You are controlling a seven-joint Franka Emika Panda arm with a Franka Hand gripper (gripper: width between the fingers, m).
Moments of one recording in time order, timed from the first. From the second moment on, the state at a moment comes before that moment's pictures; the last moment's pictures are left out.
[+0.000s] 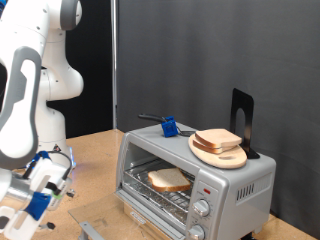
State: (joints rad) arm -0.15 0.40 -0.44 -2.31 0.99 1.83 -0.47
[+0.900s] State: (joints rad) arm -0.12 0.34 -0.37 -2.42 1.07 1.83 -0.51
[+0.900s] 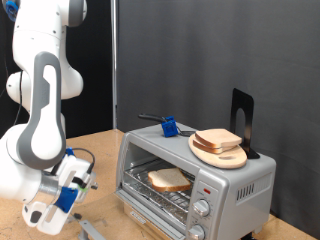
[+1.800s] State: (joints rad) arm -0.15 0.13 -0.41 -2.42 1.04 1.60 -0.41
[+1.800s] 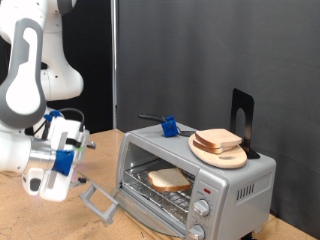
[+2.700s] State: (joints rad) arm -0.12 0.00 -0.33 -2.50 1.13 1.74 -0.41
